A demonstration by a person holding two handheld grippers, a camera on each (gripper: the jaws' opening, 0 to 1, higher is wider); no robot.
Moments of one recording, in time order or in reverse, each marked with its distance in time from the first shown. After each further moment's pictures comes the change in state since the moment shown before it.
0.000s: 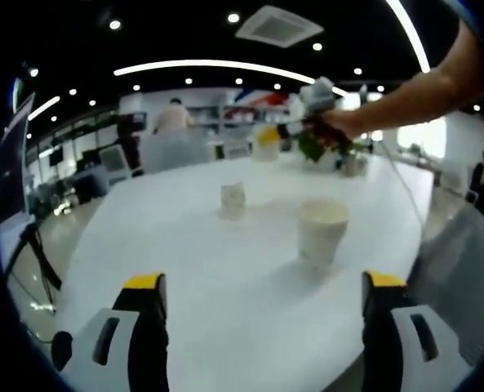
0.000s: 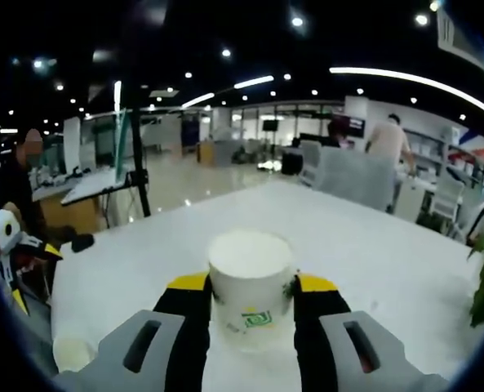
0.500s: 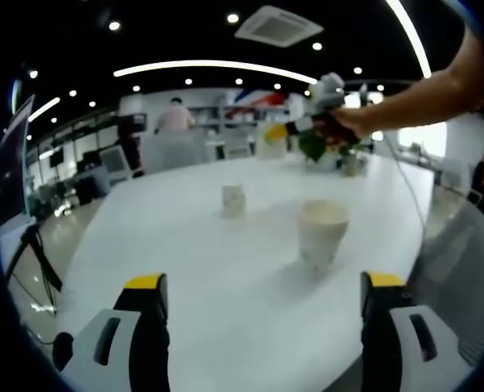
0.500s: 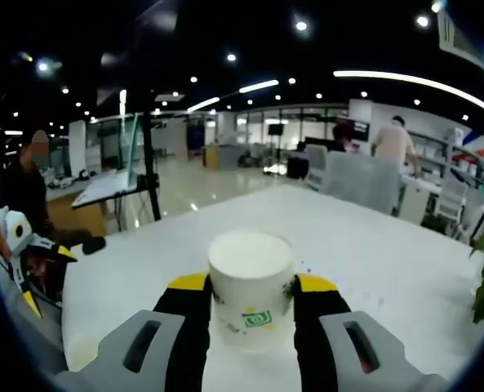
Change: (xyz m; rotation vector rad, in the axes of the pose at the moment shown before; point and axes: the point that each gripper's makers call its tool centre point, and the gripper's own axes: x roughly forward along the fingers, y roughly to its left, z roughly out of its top) left arm 0.001 0.002 0.001 0.008 -0.001 0.002; right arm -0.018 0.025 0.003 0.008 -0.021 0.029
